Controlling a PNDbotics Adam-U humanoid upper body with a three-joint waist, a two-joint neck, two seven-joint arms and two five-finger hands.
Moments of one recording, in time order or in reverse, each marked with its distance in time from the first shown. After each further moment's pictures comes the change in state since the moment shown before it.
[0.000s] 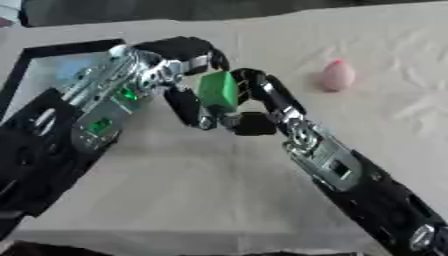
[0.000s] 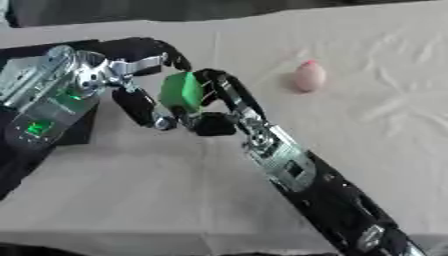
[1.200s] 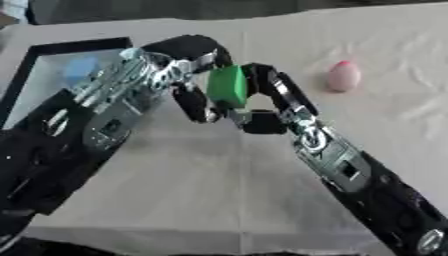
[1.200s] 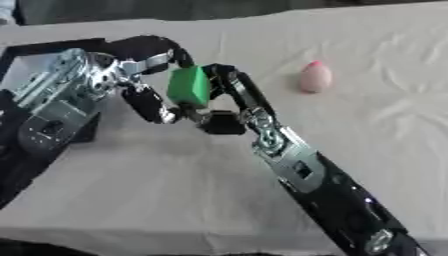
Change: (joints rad) left arm 0.010 -0.003 -0.001 -0.029 0.014 0.049 0.045; right arm 0.008 0.000 -0.011 0.023 0.046 -0.086 0.011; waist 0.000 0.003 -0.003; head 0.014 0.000
